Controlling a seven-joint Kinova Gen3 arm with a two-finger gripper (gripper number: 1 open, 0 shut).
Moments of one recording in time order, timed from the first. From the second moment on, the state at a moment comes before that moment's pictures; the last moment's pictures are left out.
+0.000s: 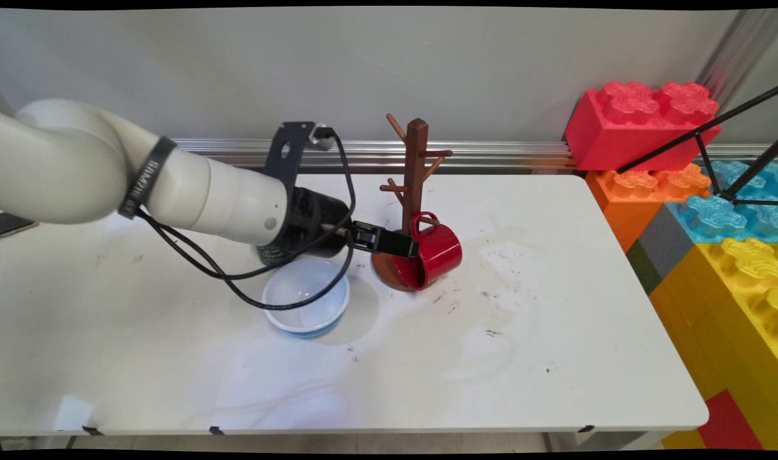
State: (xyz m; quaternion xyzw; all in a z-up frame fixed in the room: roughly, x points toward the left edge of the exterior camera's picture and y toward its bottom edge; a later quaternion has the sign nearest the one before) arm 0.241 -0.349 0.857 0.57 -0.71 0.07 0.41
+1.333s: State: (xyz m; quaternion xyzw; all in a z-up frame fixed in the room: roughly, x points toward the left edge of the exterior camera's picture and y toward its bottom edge) arm 0.202 -0.378 0.796 0.59 -0.69 0.03 0.42
